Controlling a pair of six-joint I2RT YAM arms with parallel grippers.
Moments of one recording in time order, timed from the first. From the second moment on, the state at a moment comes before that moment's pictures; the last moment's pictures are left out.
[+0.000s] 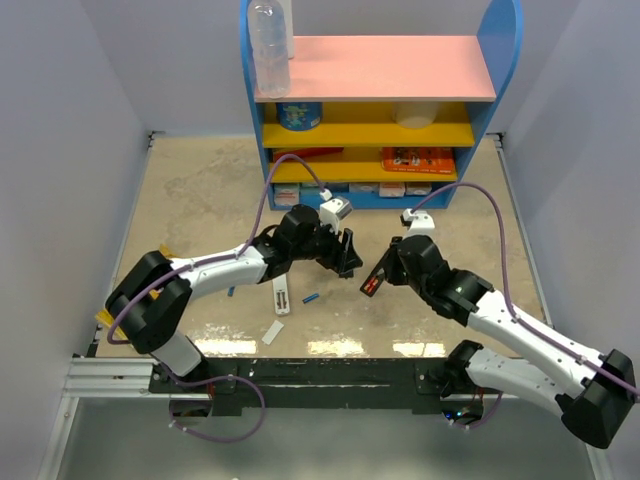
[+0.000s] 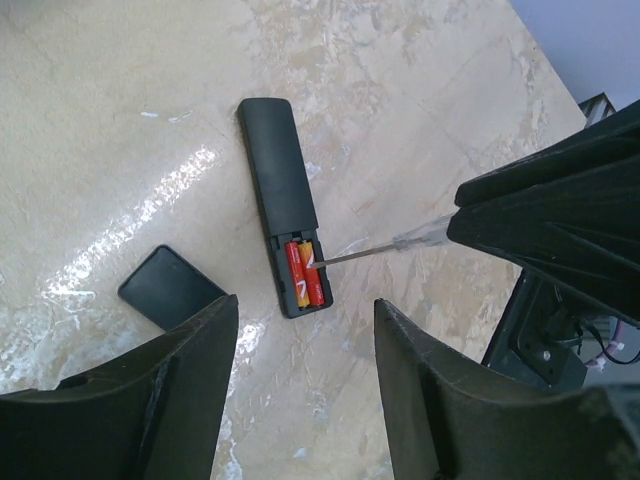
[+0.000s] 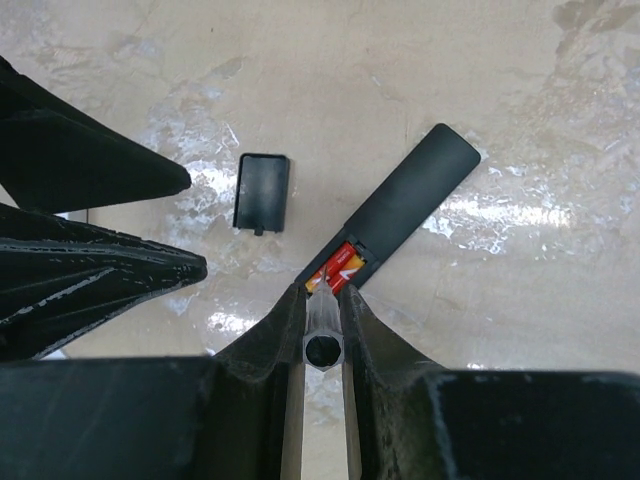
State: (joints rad) left arm -0.80 1.59 0.92 0.19 0.32 -0.38; right arm 0.76 0.91 0.69 -0.45 0.38 0.56
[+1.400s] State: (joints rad) left arm -0.79 1.67 0.81 0.29 0.28 -0.57; right arm 0.74 1.25 0.83 -0.42 0.50 0.68
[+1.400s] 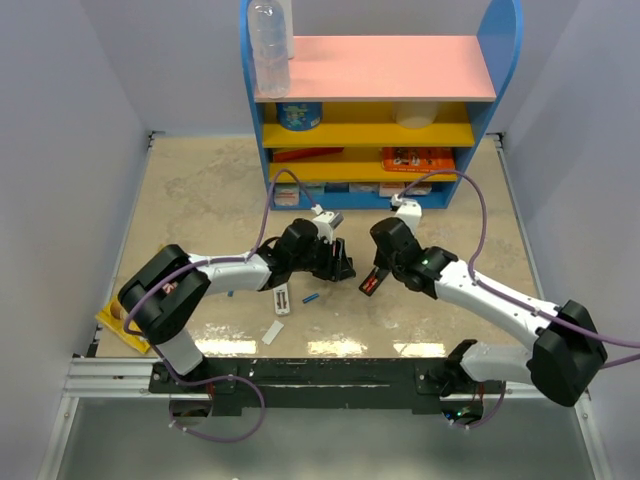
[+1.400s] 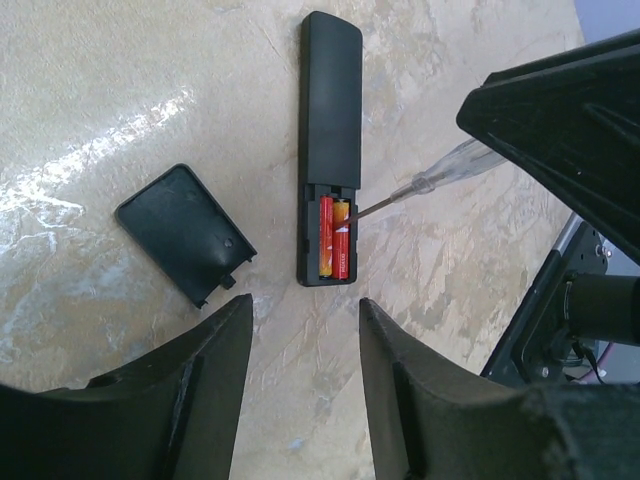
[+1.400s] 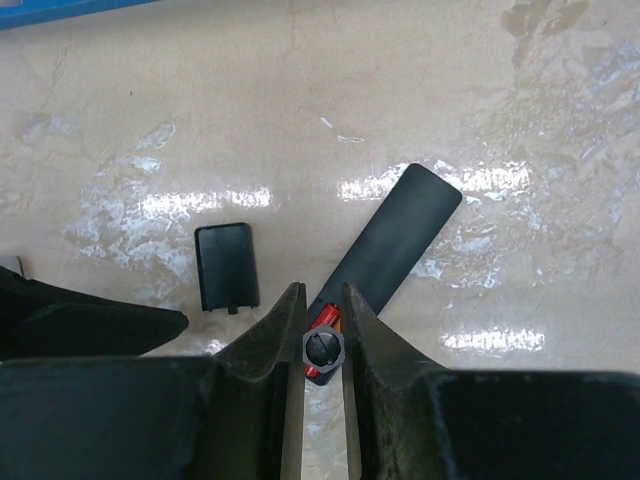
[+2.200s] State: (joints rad) left arm -0.80 1.82 0.85 0.34 0.35 -0.59; right arm 0.74 0.85 0.49 -0.30 0.46 0.90
